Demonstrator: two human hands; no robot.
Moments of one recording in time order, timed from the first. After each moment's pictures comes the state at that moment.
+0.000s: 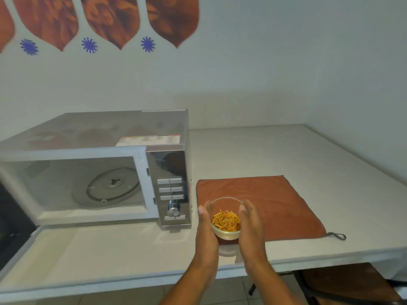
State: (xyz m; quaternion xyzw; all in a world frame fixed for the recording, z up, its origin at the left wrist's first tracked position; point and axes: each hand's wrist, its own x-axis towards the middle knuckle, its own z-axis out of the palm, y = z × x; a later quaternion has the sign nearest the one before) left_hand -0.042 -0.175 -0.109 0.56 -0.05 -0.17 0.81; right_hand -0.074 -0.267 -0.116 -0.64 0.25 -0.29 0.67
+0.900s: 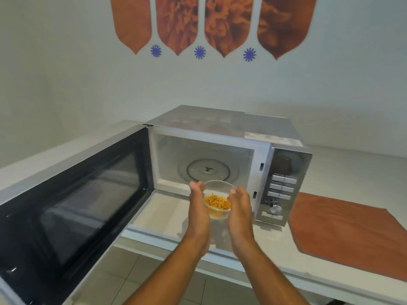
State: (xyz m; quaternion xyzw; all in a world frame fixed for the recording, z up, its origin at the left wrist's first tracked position) left_hand 0.026 0.079 -0.078 0.60 0.00 0.00 0.80; right_hand 0.017 -0.013 -0.079 -0.68 0.13 -0.17 0.70
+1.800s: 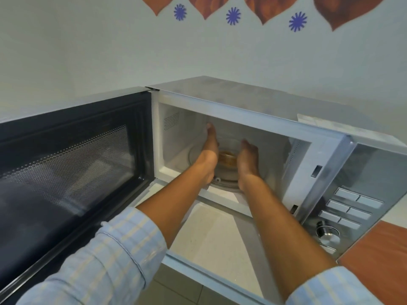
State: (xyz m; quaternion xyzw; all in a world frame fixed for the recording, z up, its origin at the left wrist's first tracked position) left_hand 0.250 0.074 -0.059 0.61 0.06 -0.06 0.79; right_hand 0.269 -0.027 -0.085 -0.71 0.15 -0.15 0.67
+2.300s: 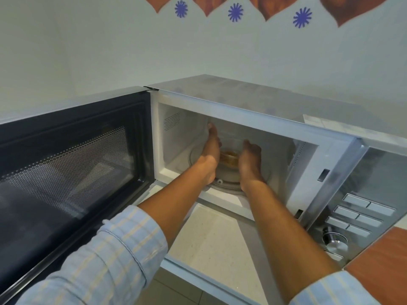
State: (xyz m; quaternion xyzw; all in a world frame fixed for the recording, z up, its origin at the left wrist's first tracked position) left_hand 0.266 0.074 -0.063 0.60 0.04 -0.07 0.79; right_hand 0.285 -0.030 -0.091 -0.72 0.16 -0.17 0.65
